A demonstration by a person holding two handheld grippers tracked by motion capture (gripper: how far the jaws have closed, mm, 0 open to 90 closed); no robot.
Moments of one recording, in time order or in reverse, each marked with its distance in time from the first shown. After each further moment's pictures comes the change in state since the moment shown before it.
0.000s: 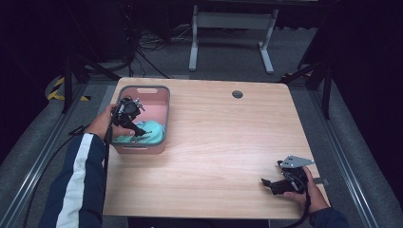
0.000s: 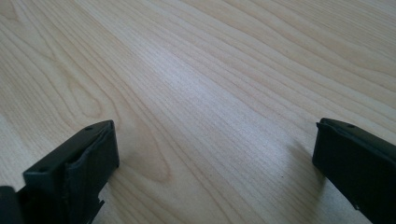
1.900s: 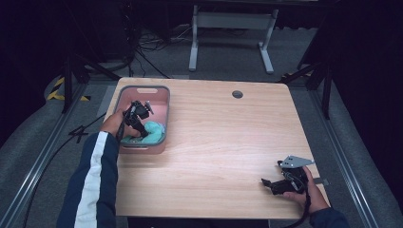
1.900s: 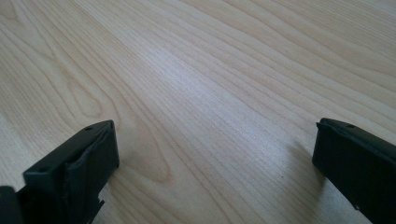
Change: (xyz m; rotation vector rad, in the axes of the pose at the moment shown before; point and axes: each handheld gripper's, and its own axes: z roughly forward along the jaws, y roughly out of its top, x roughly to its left) left arm 0.006 0.016 0.039 0.150 -0.083 -0.052; right arm 0.000 0.000 0.000 0.000 0.000 0.000
